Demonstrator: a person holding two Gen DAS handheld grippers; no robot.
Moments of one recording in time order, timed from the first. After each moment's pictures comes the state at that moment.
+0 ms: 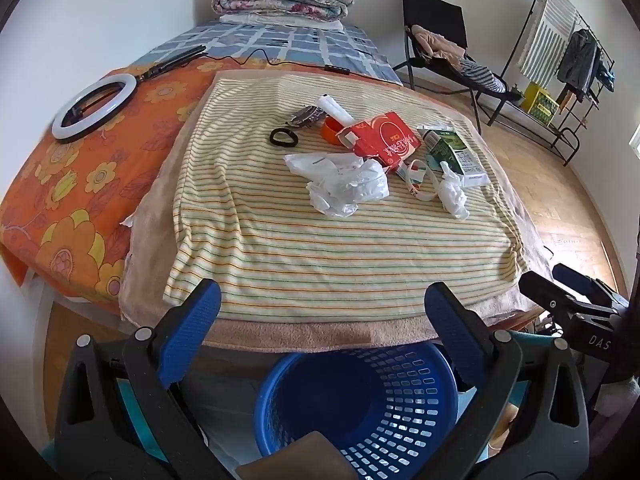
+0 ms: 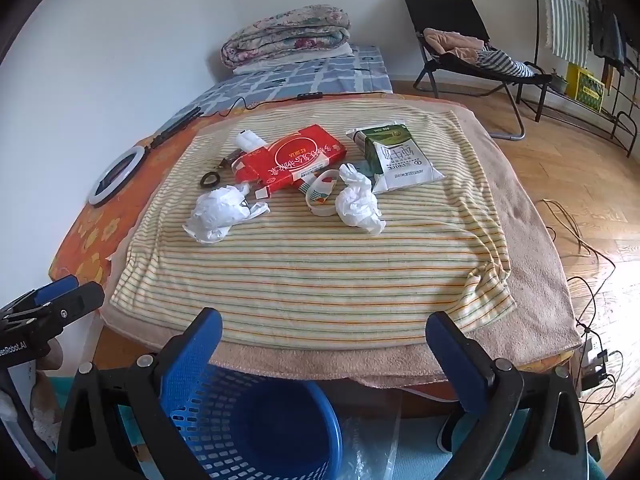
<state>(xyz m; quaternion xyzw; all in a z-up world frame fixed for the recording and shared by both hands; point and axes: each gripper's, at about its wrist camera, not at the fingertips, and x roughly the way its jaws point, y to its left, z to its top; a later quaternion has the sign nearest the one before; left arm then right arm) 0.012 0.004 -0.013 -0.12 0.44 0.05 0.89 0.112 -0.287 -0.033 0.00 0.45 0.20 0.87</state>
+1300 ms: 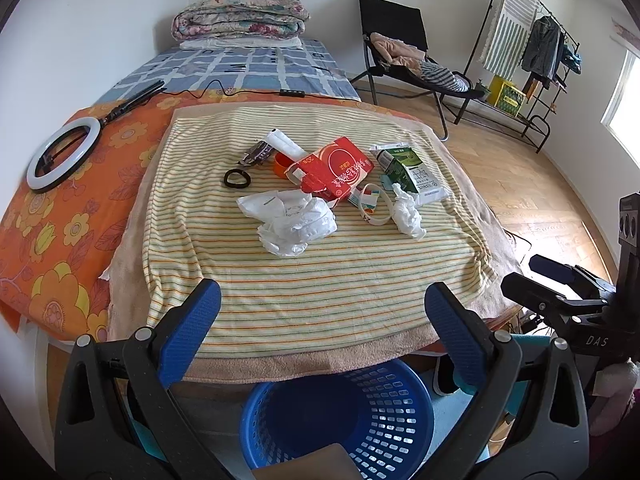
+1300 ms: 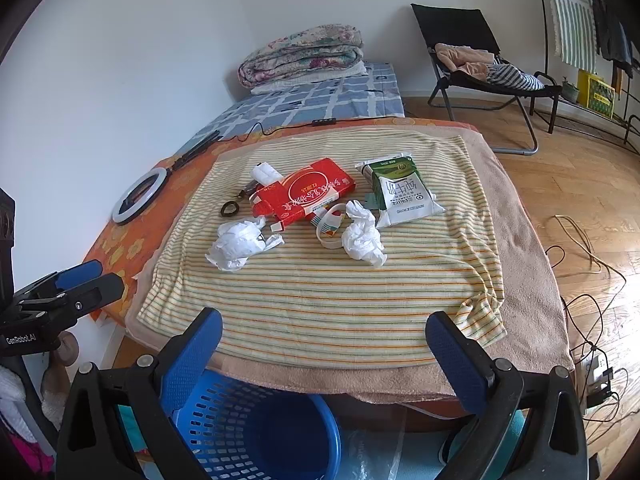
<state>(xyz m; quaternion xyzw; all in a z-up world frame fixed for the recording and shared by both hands) 0.030 -0.018 0.024 -0.09 0.42 -0.01 0.90 0.119 -0.308 -0.002 0.02 0.42 0.24 0.87</state>
